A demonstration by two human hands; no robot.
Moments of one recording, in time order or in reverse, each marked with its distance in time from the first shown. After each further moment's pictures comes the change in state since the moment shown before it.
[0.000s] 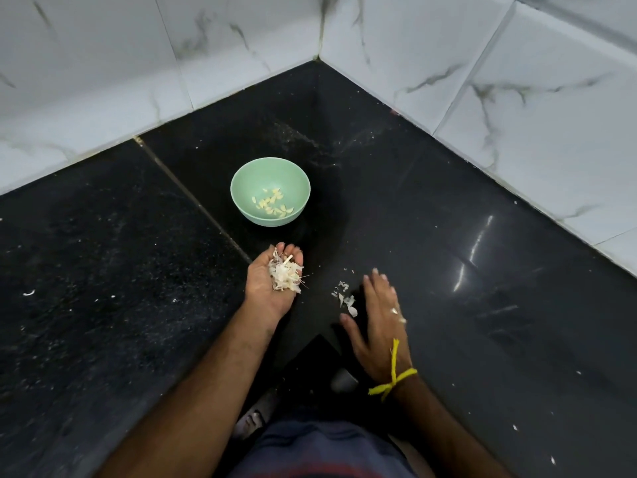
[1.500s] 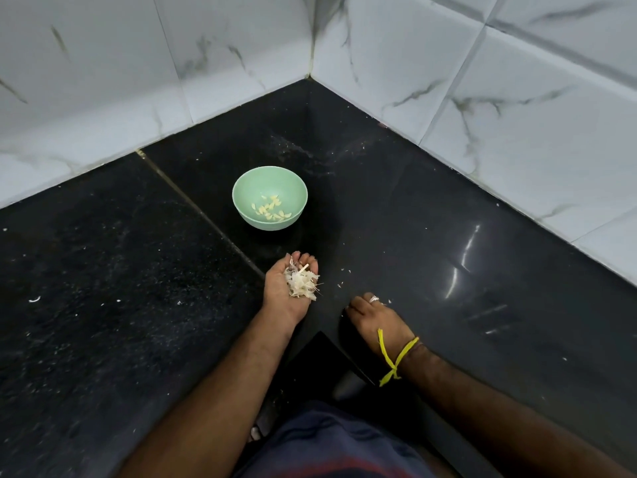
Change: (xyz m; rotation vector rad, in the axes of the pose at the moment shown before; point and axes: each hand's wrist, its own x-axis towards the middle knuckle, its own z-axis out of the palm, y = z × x) left_hand -0.011 -0.022 -0.002 -0.013 -0.028 -0.084; right_hand 0.021 0.012 -0.012 -0.463 -0.017 -0.602
